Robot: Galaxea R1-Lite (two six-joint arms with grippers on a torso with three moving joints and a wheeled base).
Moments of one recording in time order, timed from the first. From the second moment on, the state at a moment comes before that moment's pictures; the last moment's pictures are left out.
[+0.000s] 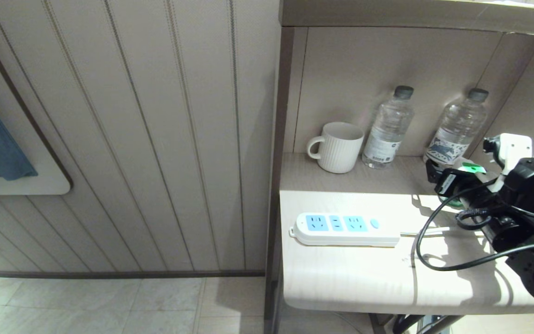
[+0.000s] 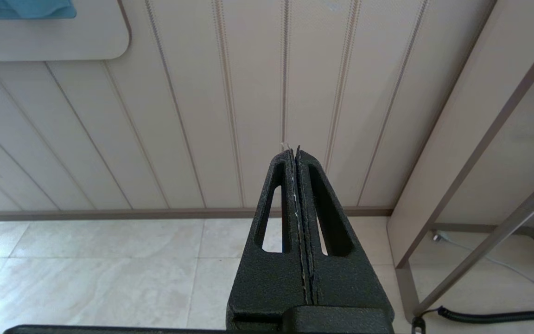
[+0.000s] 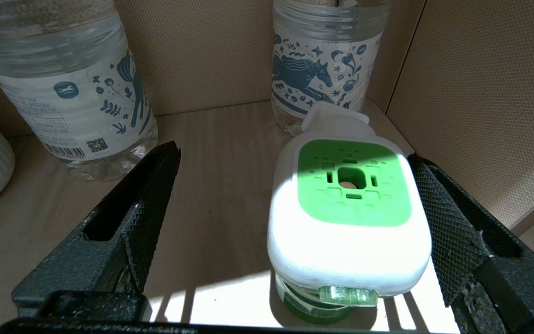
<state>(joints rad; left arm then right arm) 0.00 0.00 0.00 0.02 -0.02 0.03 0.04 1.75 -0.54 -1.31 -0.35 0.06</state>
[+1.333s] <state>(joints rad) 0.00 0.00 0.00 0.02 -0.02 0.03 0.04 1.78 -0.55 -1.31 -0.35 -0.01</state>
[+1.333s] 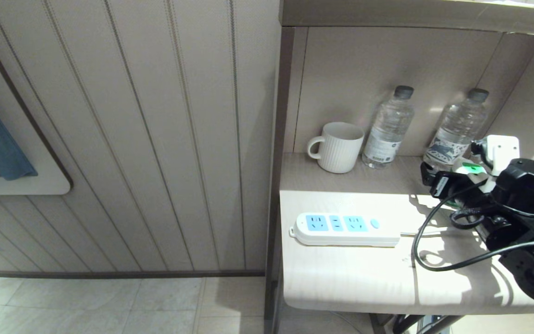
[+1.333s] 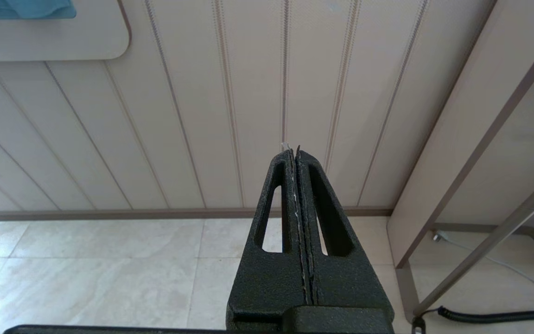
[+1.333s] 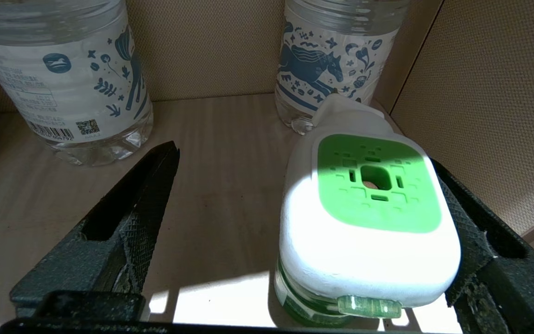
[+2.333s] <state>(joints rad) 0.00 0.00 0.00 0.02 -0.02 0.03 0.04 1.81 -0.55 -1.36 -0.35 -0.02</state>
